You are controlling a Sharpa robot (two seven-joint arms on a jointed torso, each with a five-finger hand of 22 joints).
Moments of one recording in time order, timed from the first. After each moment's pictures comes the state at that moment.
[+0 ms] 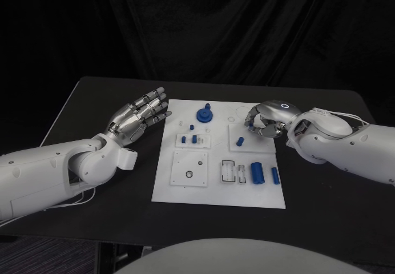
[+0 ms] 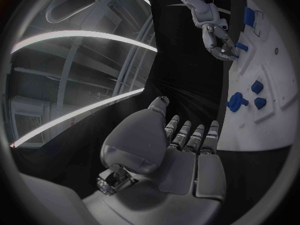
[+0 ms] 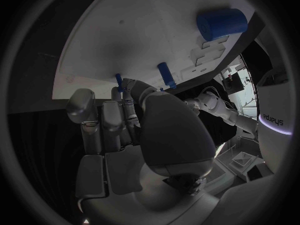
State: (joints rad) left arm 1.18 -1.00 -0.21 1.55 0.04 0.06 0.68; left_hand 1.41 0.25 -0.13 0.11 0.55 0.30 0.03 0.04 0.04 0.09 0.14 0.16 0.03 0.07 0.23 0.05 0.02 0.14 0.09 0.30 0.05 0.17; right arm 1.30 -0.82 -0.25 1.42 -1.53 -0.41 0.01; right_hand 1.44 -0.05 0.43 -0.06 0.34 0.90 0.16 0.38 0.30 0.83 0.10 0.68 0.26 1.35 0.02 1.34 1.00 0.12 1.31 0.12 1.06 1.31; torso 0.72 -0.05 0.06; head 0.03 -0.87
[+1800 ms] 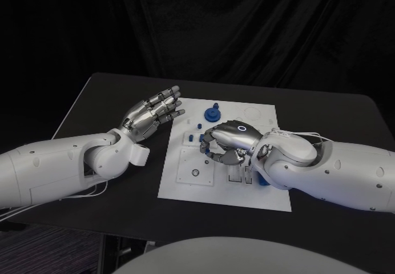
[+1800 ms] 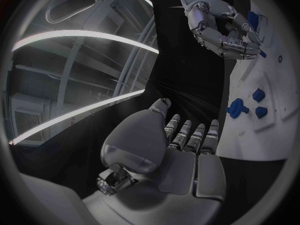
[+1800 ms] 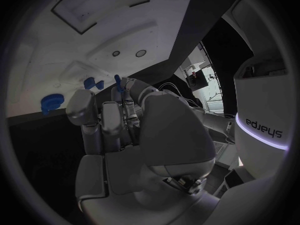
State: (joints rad) left arm 1.17 -0.98 -0.21 1.56 0.04 0.07 0.68; left_hand 1.39 0.26 -0.07 0.09 0.55 0.33 0.05 0.04 0.04 0.11 0.14 0.18 0.03 0.08 0.24 0.07 0.02 0.12 0.12 0.29 0.06 0.18; right arm 1.25 -0.66 -0.25 1.65 -1.60 -0.40 0.00; right_hand 1.45 -0.06 0.43 -0.07 0.33 0.89 0.15 0.38 0.32 0.83 0.10 0.67 0.26 1.36 0.01 1.34 1.02 0.12 1.32 0.11 1.09 1.31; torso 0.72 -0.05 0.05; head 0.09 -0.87
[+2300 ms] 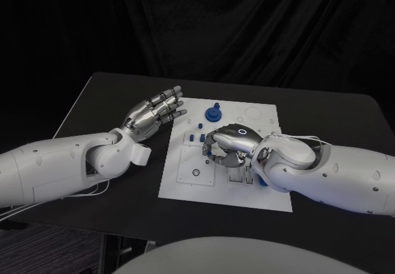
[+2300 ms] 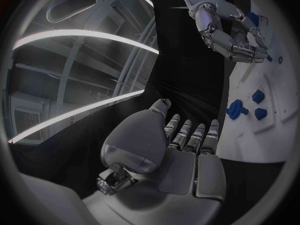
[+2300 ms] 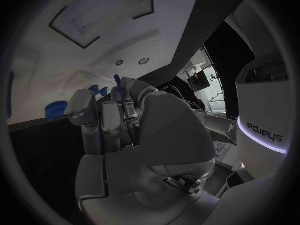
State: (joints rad) left arm 1.17 -0.97 -0.21 1.55 0.04 0.08 0.68; left_hand 1.39 0.27 -0.06 0.09 0.55 0.33 0.05 0.04 0.04 0.11 0.14 0.18 0.03 0.08 0.24 0.07 0.02 0.12 0.12 0.30 0.06 0.18; right arm 1.23 -0.66 -0.25 1.63 -1.61 -0.39 -0.02; right_hand 1.45 -0.06 0.43 -0.07 0.33 0.89 0.15 0.38 0.32 0.83 0.10 0.68 0.26 1.36 0.01 1.34 1.03 0.12 1.32 0.11 1.09 1.31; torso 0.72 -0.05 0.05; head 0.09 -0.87
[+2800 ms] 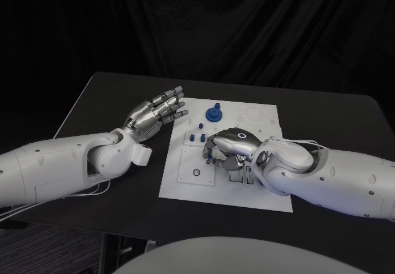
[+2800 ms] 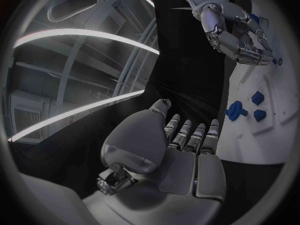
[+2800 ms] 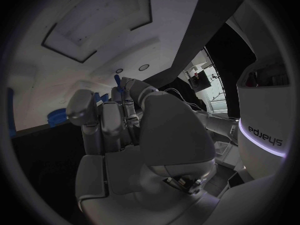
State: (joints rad) left arm 1.17 -0.97 -0.21 1.55 0.04 0.09 0.68; left_hand 1.39 0.27 -0.05 0.09 0.55 0.33 0.05 0.04 0.04 0.11 0.15 0.18 0.03 0.08 0.25 0.07 0.02 0.12 0.12 0.29 0.07 0.18; right arm 1.21 -0.65 -0.25 1.62 -1.61 -0.39 -0.02; right_hand 1.45 -0.06 0.43 -0.07 0.33 0.89 0.16 0.38 0.32 0.83 0.10 0.68 0.26 1.36 0.01 1.34 1.03 0.12 1.32 0.11 1.09 1.31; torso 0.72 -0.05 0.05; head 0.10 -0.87
